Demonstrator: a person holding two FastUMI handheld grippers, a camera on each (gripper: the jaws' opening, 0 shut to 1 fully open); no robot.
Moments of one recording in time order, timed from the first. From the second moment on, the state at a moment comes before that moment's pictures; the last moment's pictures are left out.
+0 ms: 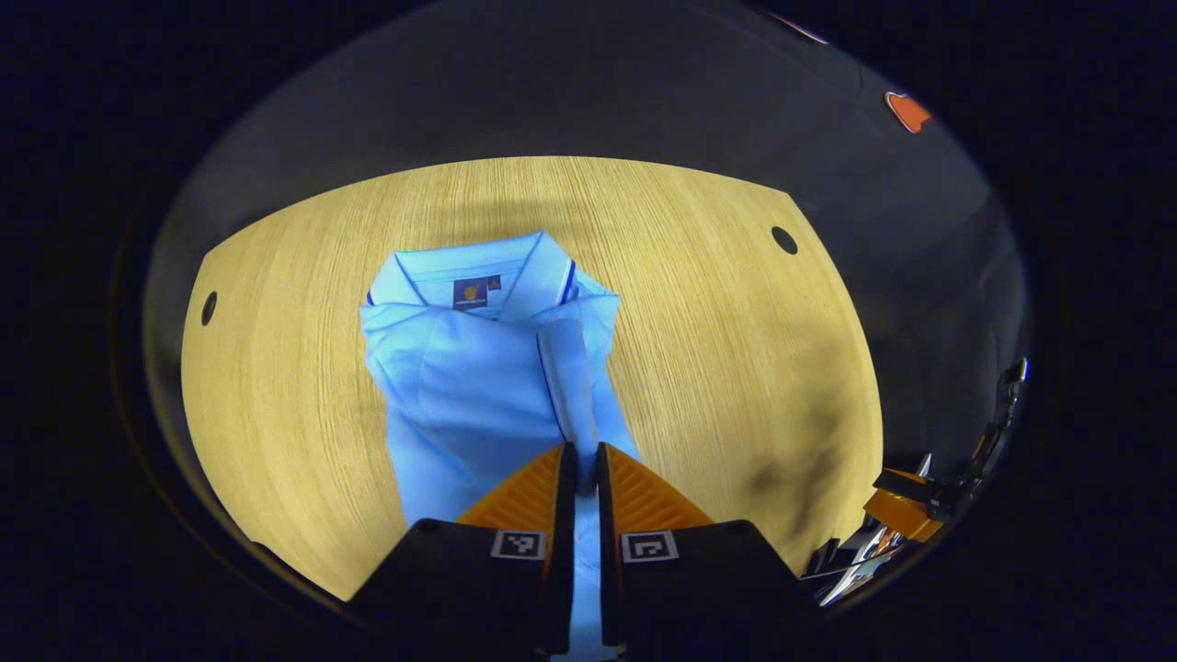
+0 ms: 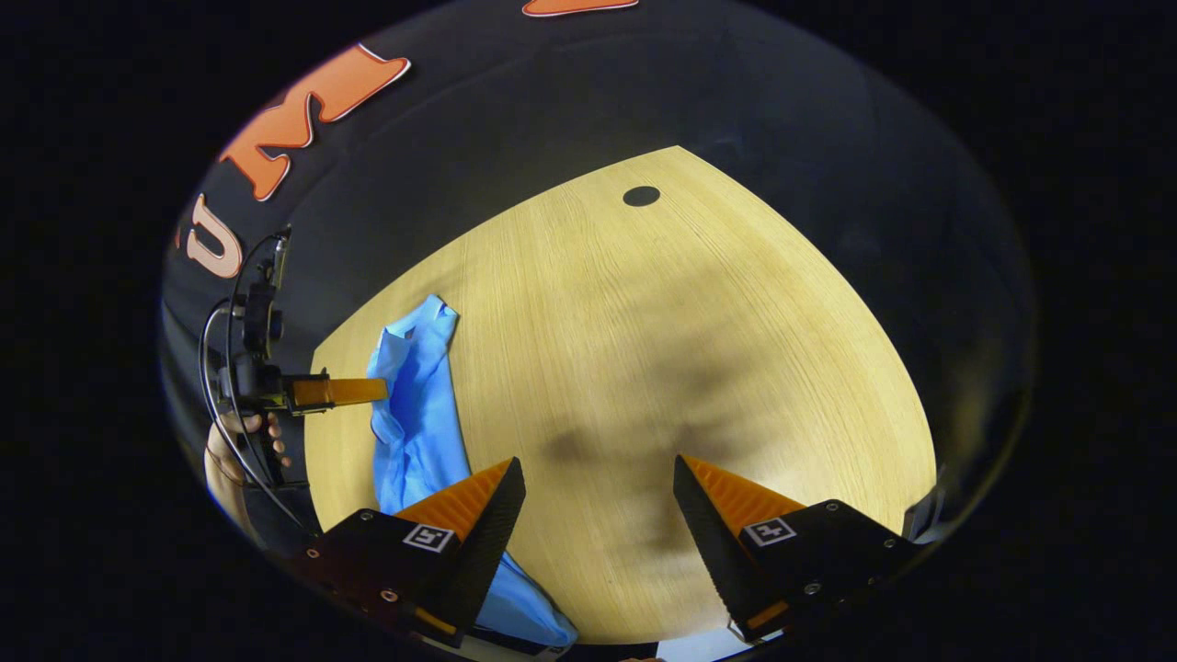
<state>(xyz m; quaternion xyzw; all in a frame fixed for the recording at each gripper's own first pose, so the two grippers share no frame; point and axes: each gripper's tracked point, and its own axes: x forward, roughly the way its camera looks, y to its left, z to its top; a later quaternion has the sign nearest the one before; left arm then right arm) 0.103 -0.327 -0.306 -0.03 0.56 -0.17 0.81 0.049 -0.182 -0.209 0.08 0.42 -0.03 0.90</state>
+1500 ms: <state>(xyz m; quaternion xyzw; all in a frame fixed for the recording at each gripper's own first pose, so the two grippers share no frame) -0.160 -0.126 -0.323 -0.03 0.61 -0.09 0.79 -0.126 -0.062 -0.344 -0.11 0.59 0.01 0.80</state>
